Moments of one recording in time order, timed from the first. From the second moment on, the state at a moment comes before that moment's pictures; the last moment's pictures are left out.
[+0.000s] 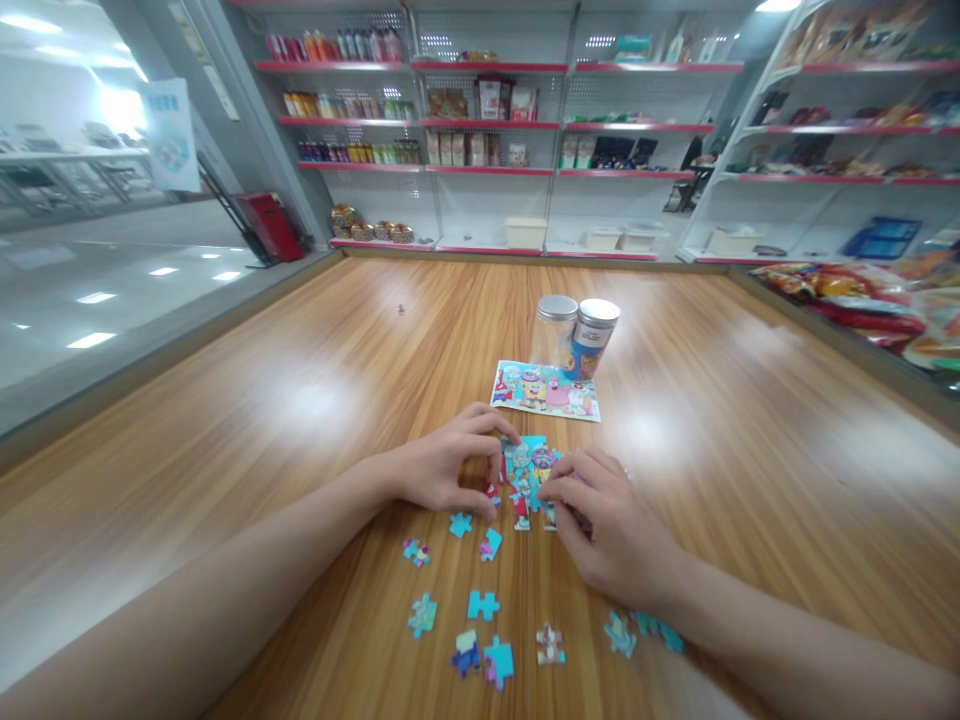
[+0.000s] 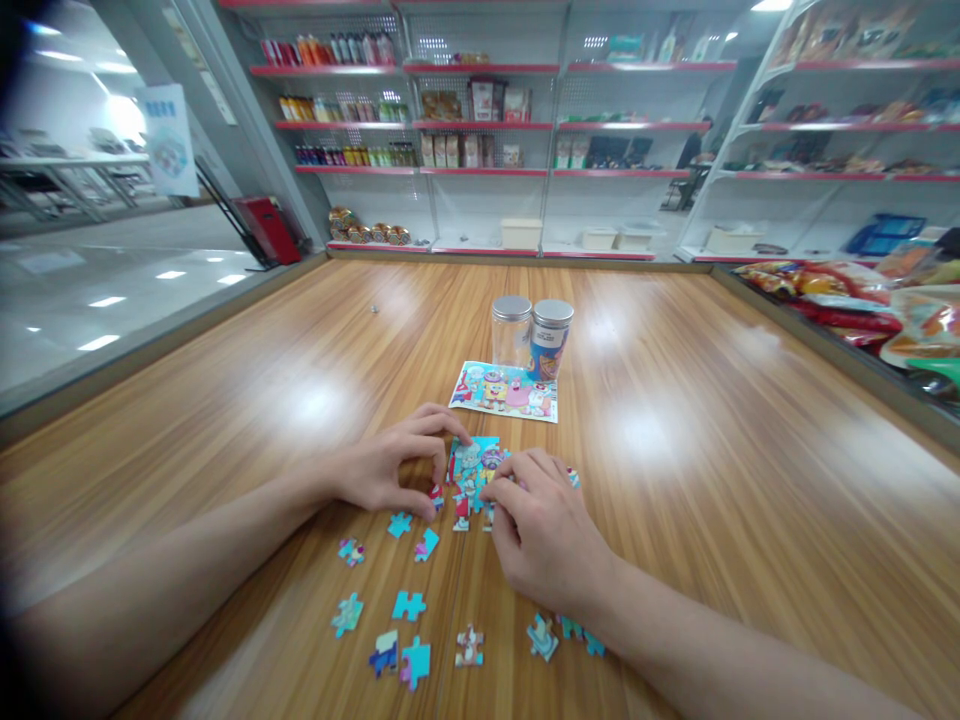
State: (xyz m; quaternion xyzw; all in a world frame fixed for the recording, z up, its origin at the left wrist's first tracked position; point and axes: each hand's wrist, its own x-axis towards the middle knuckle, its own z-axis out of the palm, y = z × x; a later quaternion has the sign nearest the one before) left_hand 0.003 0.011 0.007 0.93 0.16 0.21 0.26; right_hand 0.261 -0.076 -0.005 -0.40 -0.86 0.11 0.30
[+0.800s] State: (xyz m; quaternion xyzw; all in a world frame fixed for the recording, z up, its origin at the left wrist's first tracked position) left_hand -0.001 0.013 0.005 0.93 0.16 0.23 0.24; right_hand 0.260 -0.078 -0.004 -0.40 -0.85 0.12 0.31
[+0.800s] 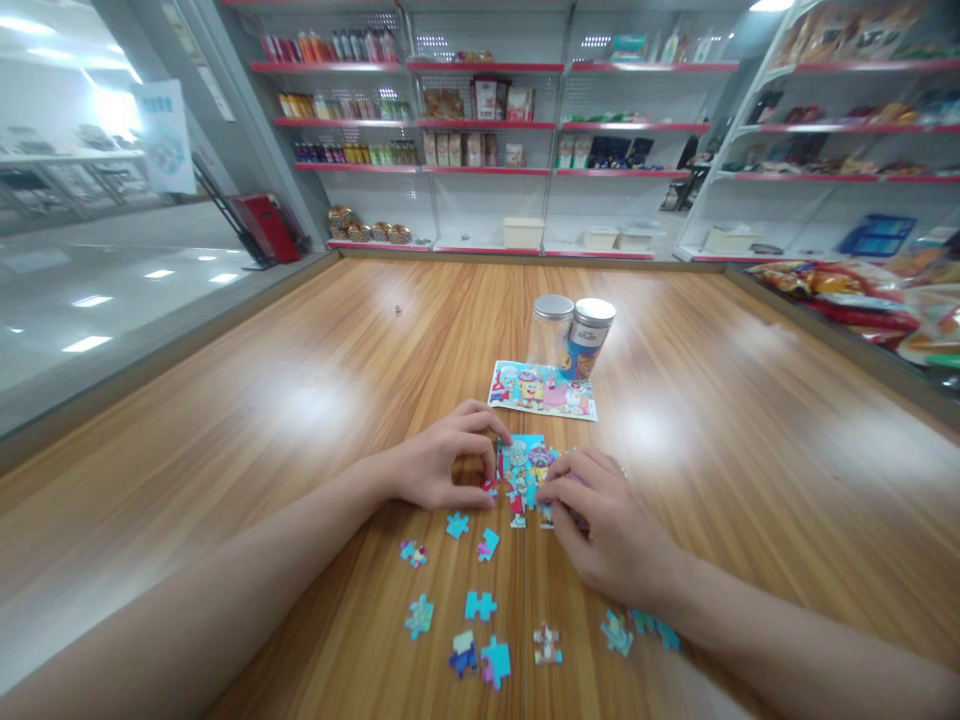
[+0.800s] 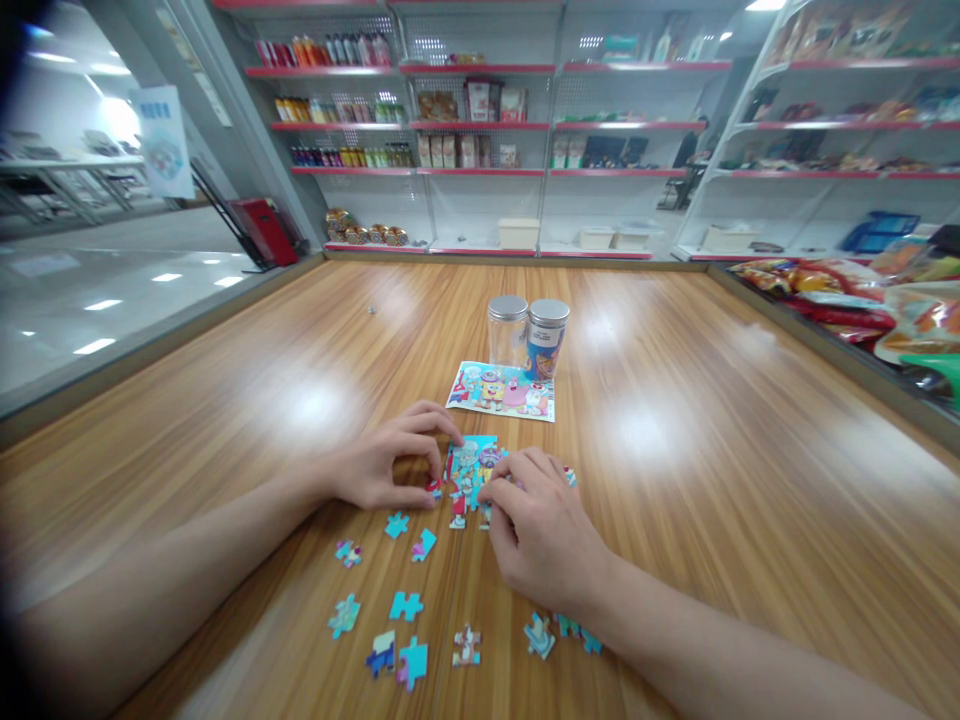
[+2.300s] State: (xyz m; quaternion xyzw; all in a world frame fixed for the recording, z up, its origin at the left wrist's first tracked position) left_hand -0.001 0.009 0.009 0.94 0.17 0.22 0.21; right_hand 0.261 -0.076 -0.006 -0.40 -0.86 0.11 0.31
